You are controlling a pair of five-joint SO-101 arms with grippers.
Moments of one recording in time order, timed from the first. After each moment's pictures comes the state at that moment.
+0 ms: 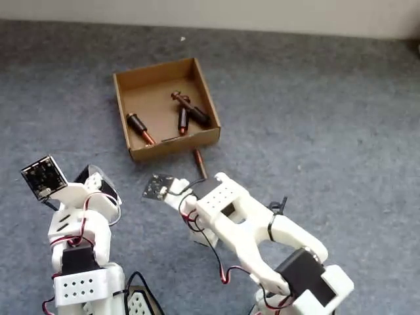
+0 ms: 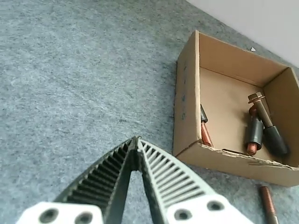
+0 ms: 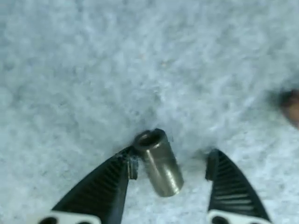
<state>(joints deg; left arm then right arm) -17.3 -90.6 91.1 37.6 27.6 -46.2 -3.9 41.1 58.8 31.2</state>
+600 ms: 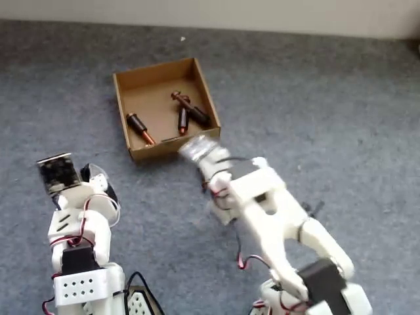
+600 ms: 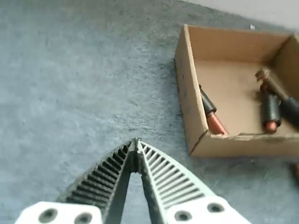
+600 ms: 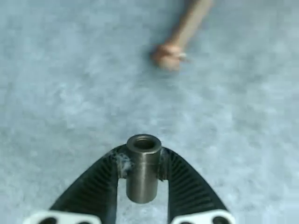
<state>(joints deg) -17.3 -90.6 91.1 37.6 11.3 -30.6 -15.5 41.2 60.8 18.5</state>
